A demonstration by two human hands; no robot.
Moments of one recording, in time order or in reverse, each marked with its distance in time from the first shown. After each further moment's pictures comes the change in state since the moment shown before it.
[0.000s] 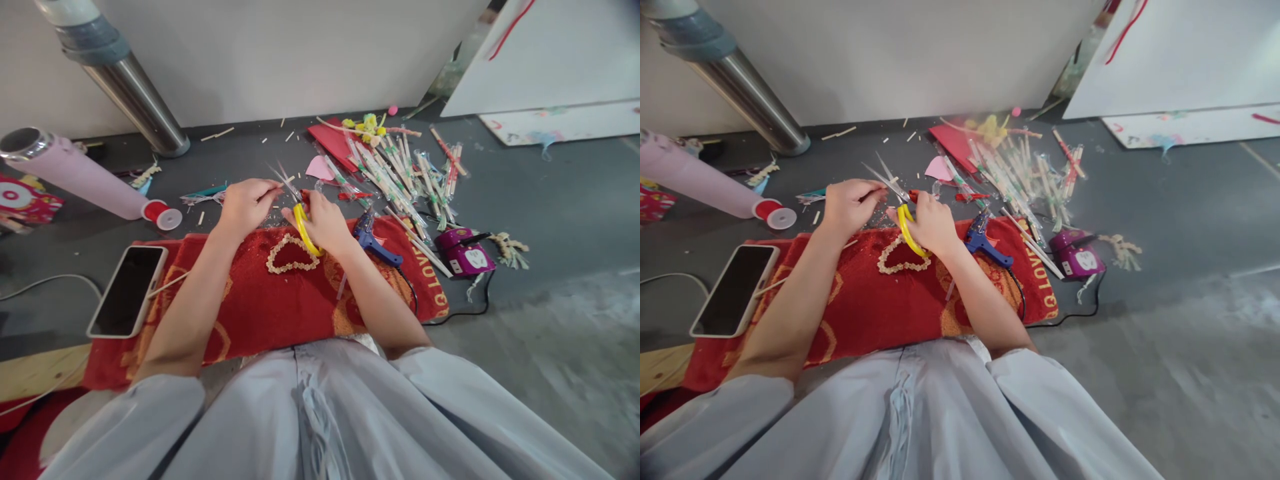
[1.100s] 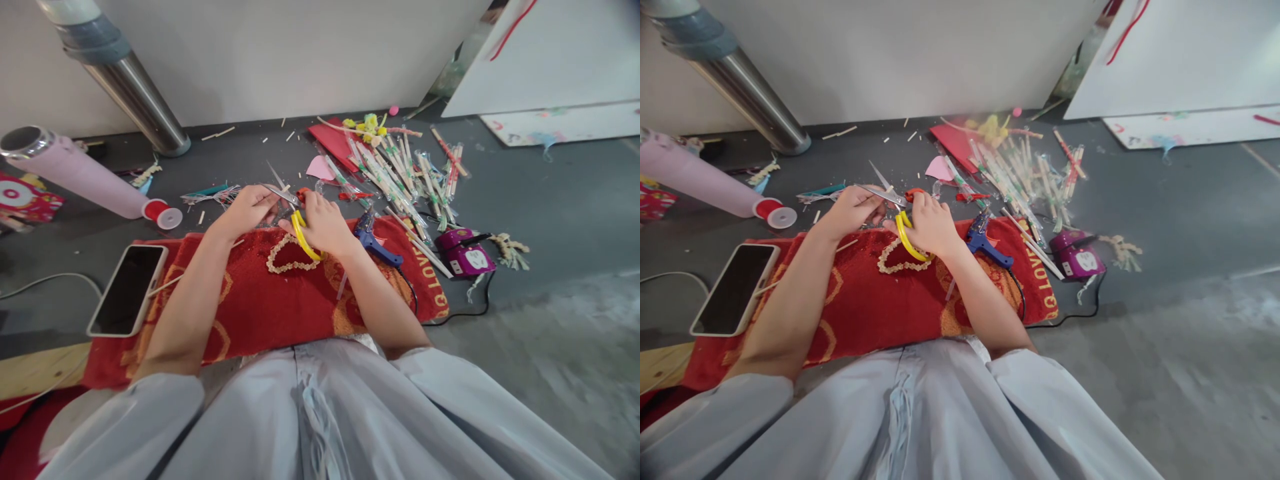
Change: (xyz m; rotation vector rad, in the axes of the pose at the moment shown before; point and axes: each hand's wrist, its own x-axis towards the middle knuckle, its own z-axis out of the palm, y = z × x) left_hand 0.001 0.006 -0.010 -0.455 -0.381 -0.158; right_hand -0.005 -0.001 -0.007 -0.099 -0.080 -0.110
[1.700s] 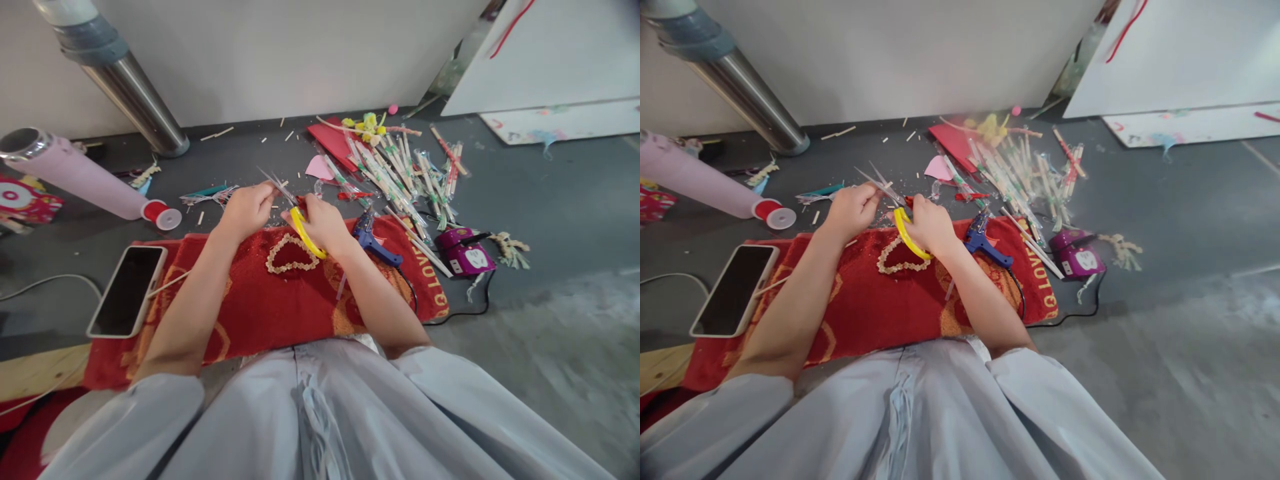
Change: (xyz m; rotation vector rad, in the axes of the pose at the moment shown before) left_hand 0.002 -0.016 0.005 0.591 0.200 0.103; right_hand 0.006 -0.007 -0.007 -0.012 -0.119 0.136
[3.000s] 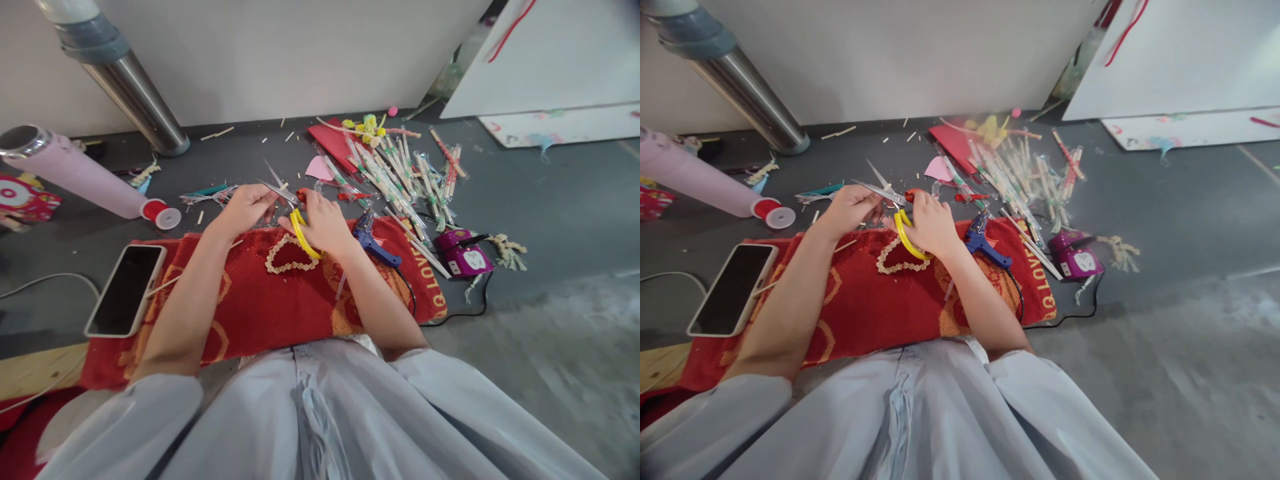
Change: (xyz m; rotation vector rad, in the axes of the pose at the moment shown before) left_hand 0.002 0.005 -0.012 -0.518 -0.142 -0.090; right_hand -0.003 0.009 0.009 0.032 0.177 -0.114
